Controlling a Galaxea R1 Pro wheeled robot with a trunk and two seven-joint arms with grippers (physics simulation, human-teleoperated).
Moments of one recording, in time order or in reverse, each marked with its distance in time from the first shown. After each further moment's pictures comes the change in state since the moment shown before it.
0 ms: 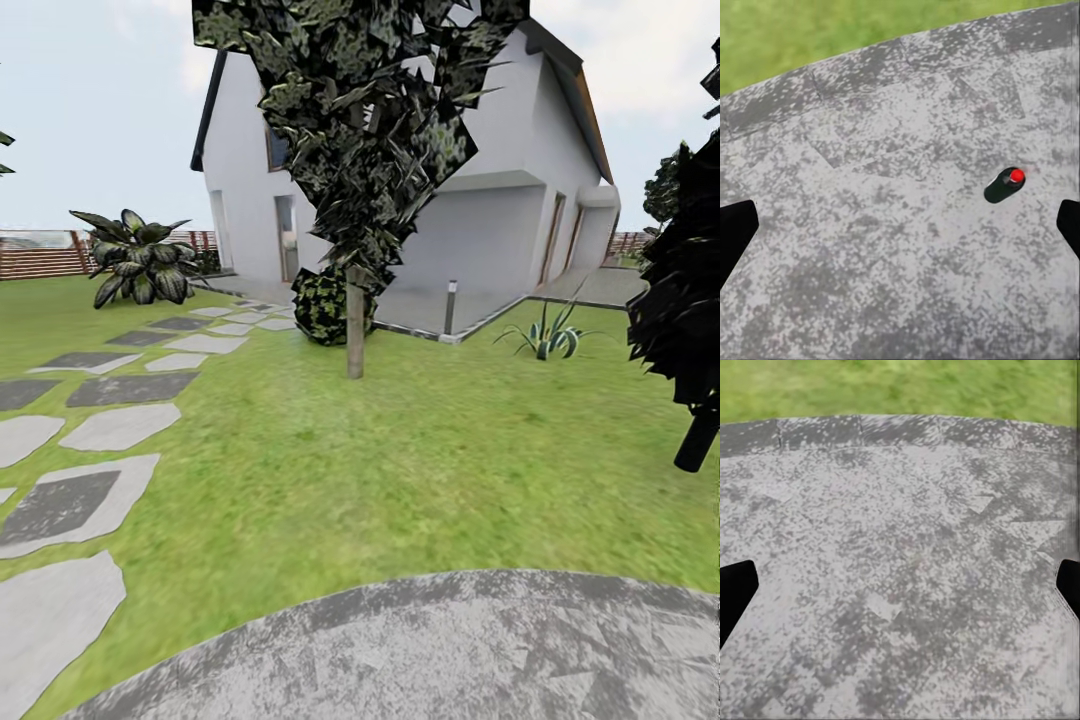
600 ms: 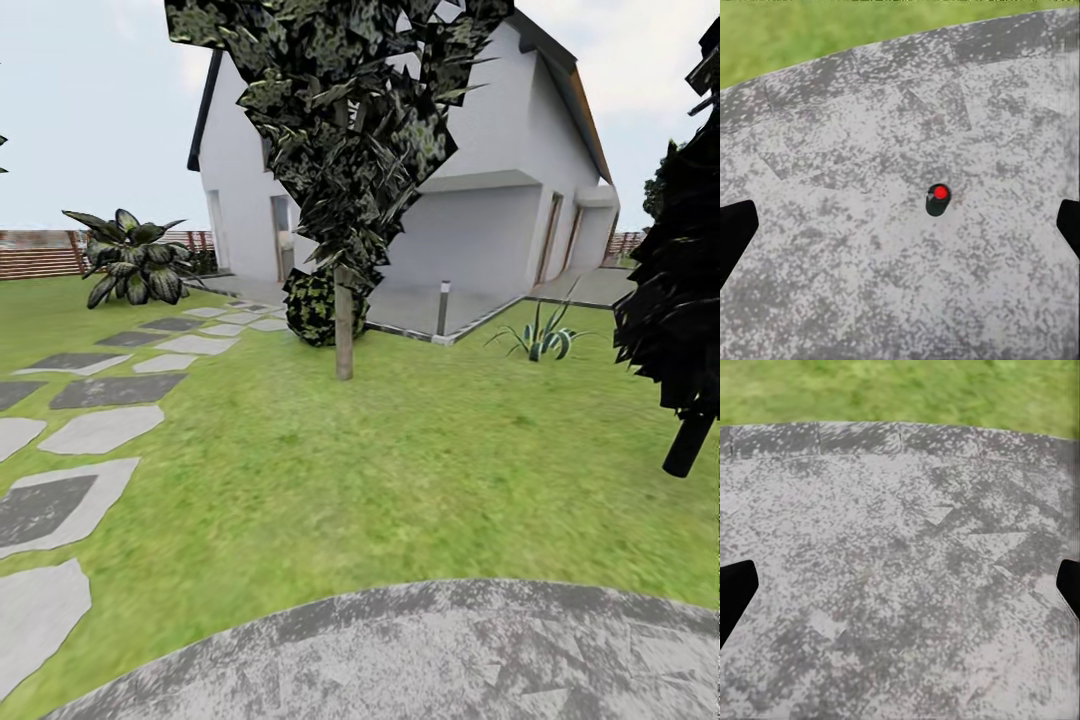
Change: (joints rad) left arm 0.000 0.002 0.000 0.000 0.000 0.000 0.000; right arm 0.000 0.000 0.000 0.000 0.000 0.000 0.000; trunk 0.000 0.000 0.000
